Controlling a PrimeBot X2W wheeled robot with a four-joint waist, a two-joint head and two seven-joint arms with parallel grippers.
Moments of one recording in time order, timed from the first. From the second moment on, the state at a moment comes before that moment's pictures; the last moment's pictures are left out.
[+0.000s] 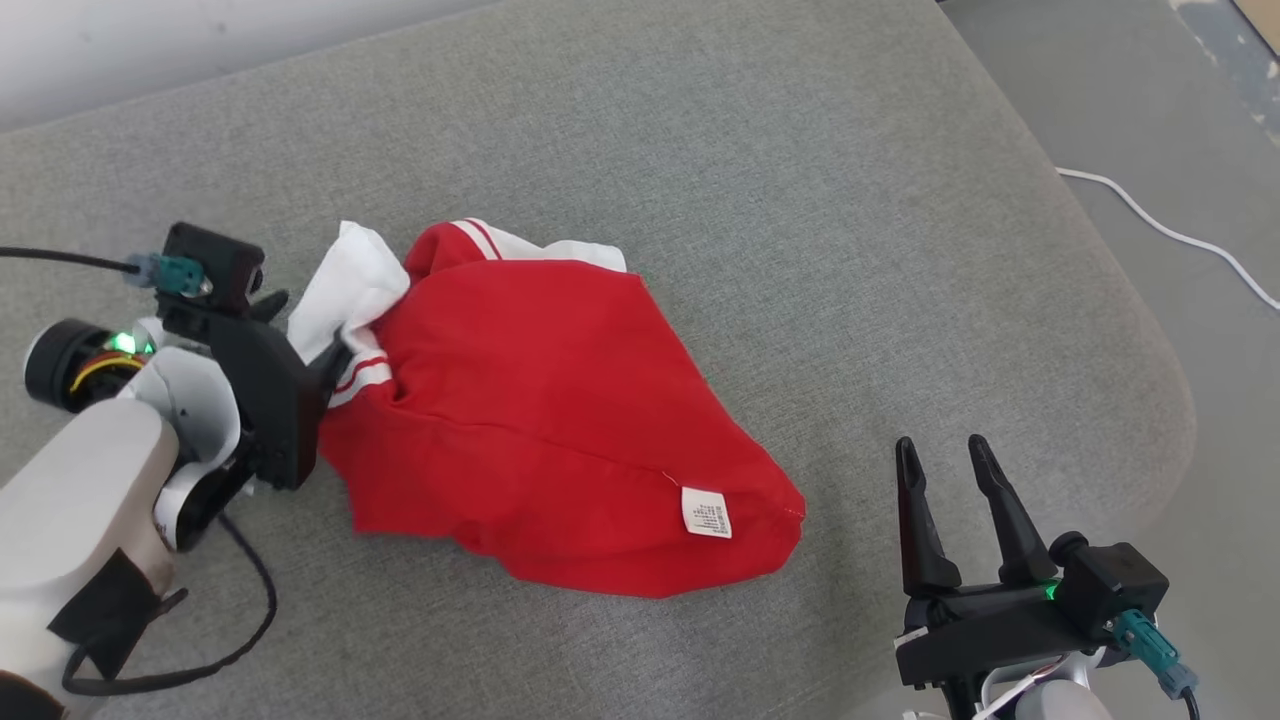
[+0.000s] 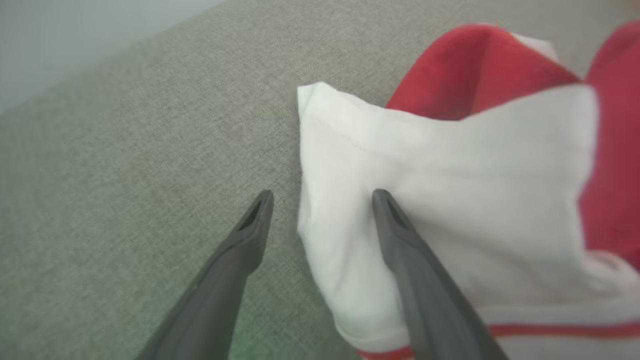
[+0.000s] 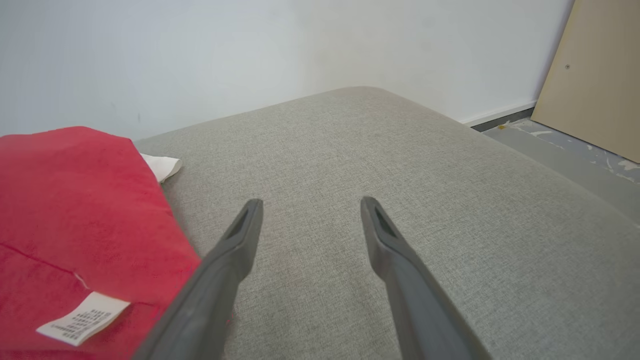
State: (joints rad) left arm -0.93 0.57 -0.84 0.61 -0.85 -0.13 0.24; right arm -0.12 -0.05 0.00 0.19 0.23 0.13 -0.26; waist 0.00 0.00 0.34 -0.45
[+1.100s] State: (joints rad) left arm -0.55 0.57 -0.62 0.29 -0.88 0.03 -0.26; right arm -0.06 -0.05 -0.06 0.14 0.10 0.13 -0.26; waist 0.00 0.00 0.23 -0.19
